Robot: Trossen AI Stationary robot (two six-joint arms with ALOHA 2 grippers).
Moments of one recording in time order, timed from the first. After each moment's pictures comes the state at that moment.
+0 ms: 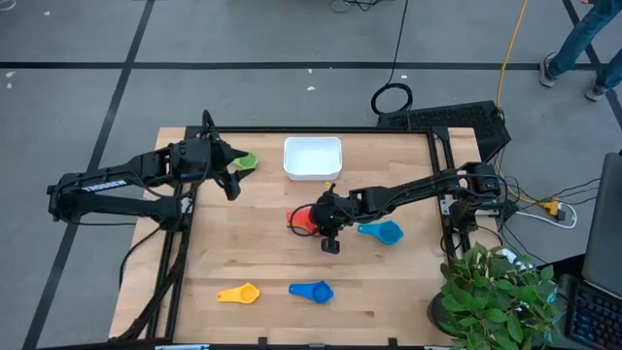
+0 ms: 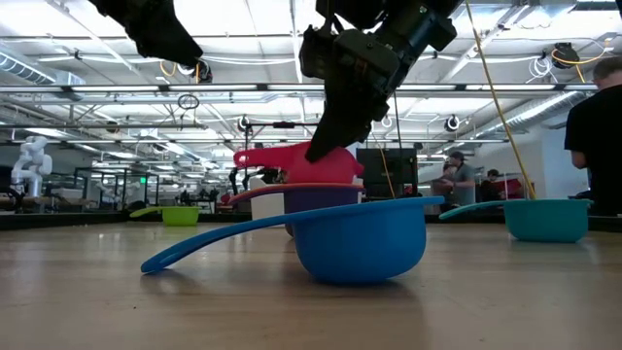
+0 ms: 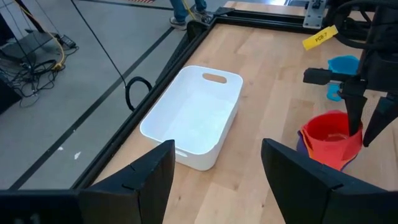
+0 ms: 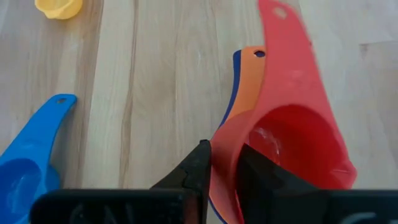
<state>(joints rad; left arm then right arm) 0.22 0.82 0.87 -0.55 -0.21 -0.01 0.07 1.78 1.17 -0.28 -0.05 0.17</state>
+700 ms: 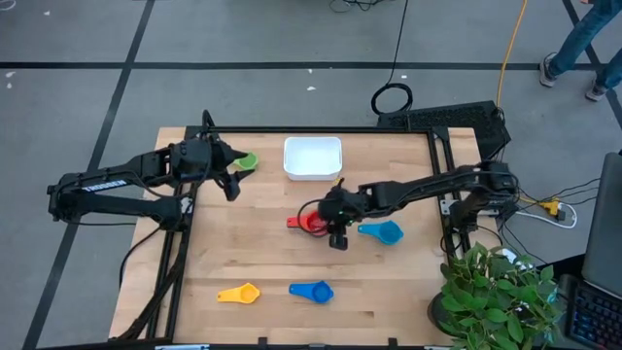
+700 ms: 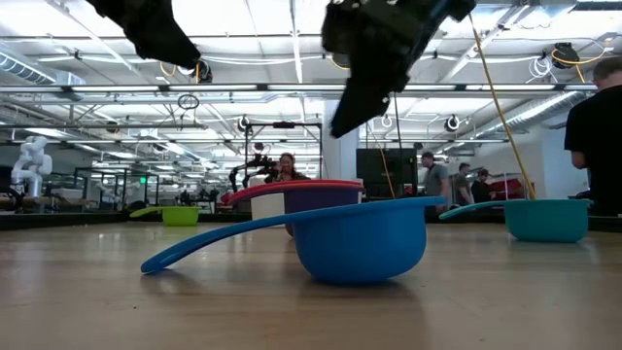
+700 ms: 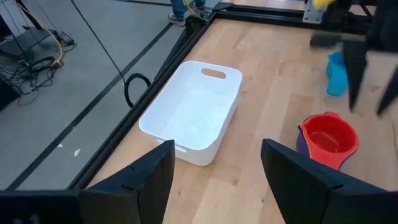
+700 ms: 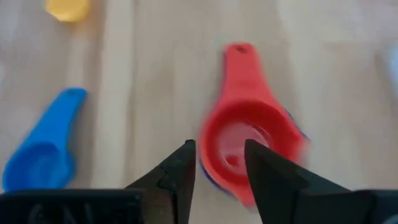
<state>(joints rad) 0.22 0.82 0.87 -0.57 -0.21 -0.01 0.07 1.65 1.17 -0.44 0.01 0.17</state>
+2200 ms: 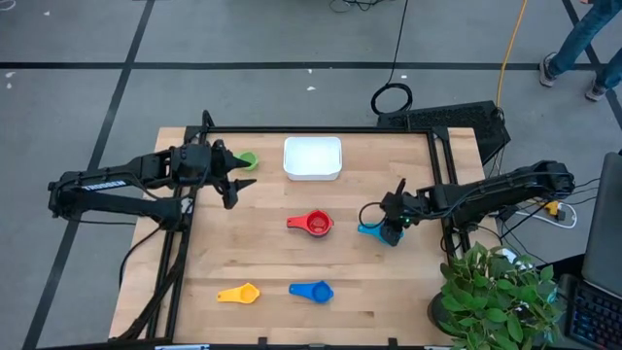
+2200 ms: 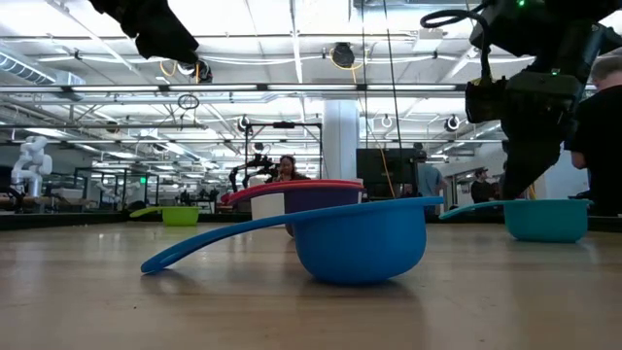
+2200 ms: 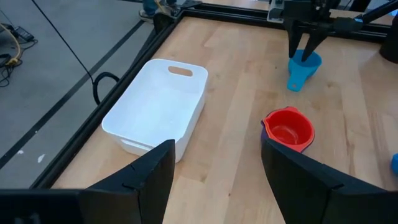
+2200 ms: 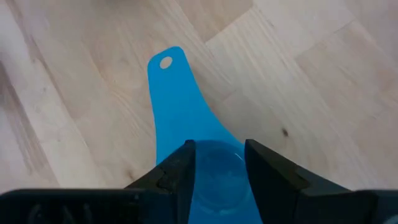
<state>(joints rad) 0.17 0.82 0.87 -0.57 -0.13 -0.05 0.08 1.09 0.52 -0.55 0.03 0.69</state>
